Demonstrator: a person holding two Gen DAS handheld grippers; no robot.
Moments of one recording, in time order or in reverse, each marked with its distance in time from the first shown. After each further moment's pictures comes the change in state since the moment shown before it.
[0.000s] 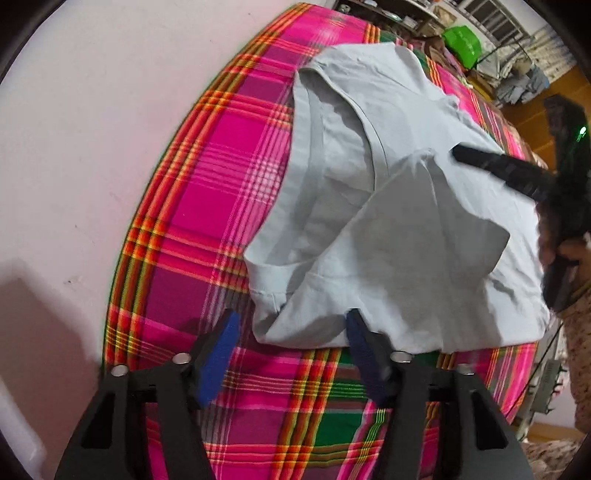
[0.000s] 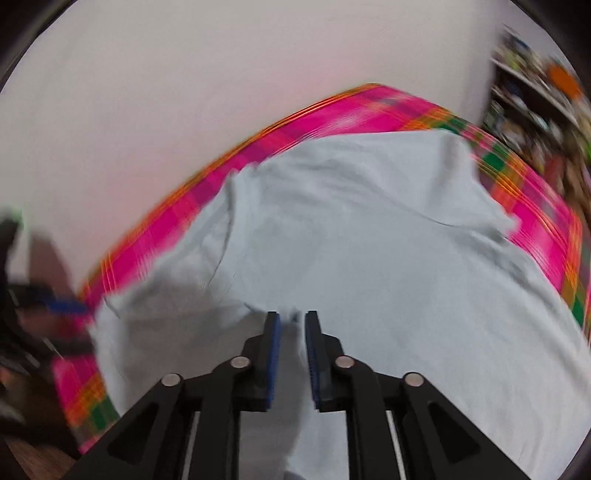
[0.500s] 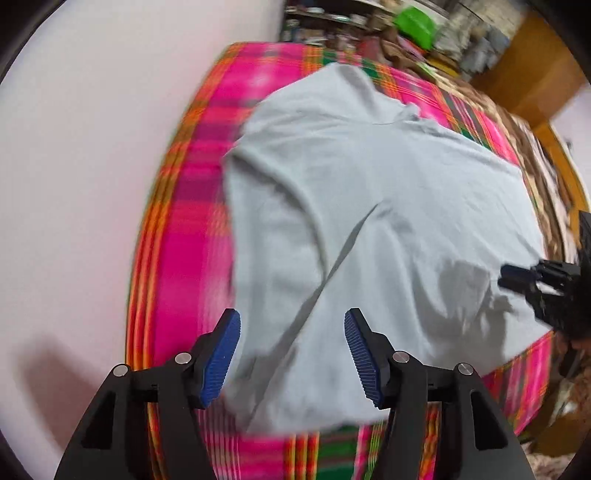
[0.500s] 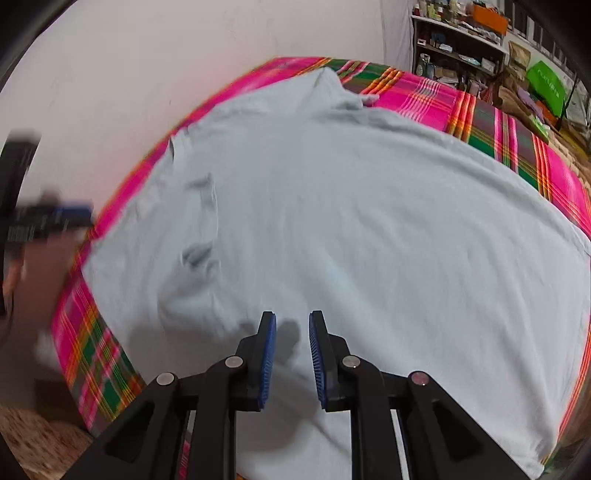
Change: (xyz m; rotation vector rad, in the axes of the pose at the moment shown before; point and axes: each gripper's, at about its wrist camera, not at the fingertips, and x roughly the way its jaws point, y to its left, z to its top) left arm -0.006 -0.065 0.072 0.262 -0.089 0.054; right arm -0.064 -0.032 -0.127 0.191 0.047 -0.075
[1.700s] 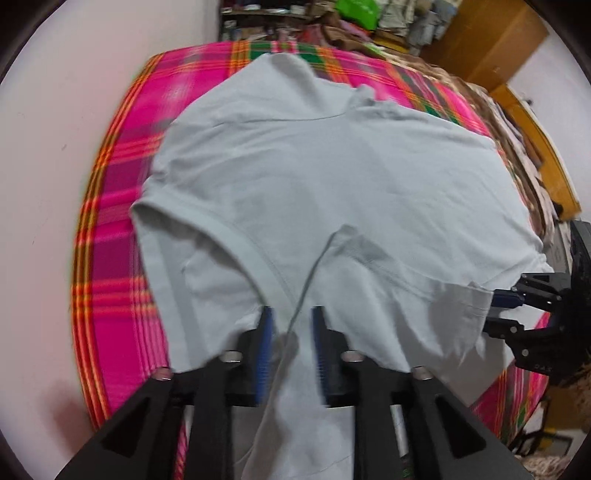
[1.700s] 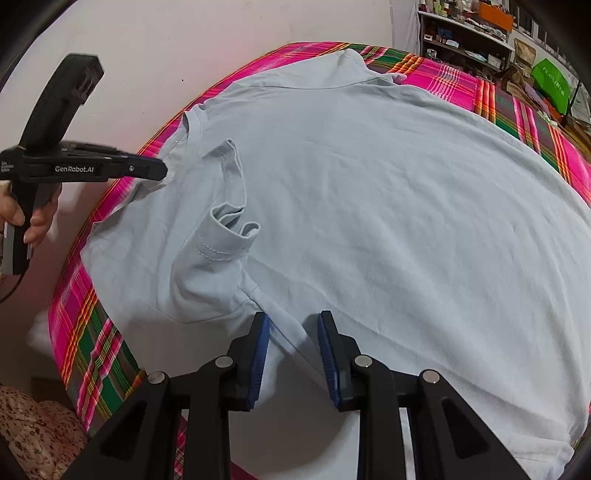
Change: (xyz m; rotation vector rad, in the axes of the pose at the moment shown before) left arm 0.035 -0.006 0.028 0.156 0.013 -0.130; right arm 0.032 0.029 -0.012 0.009 0.008 0.005
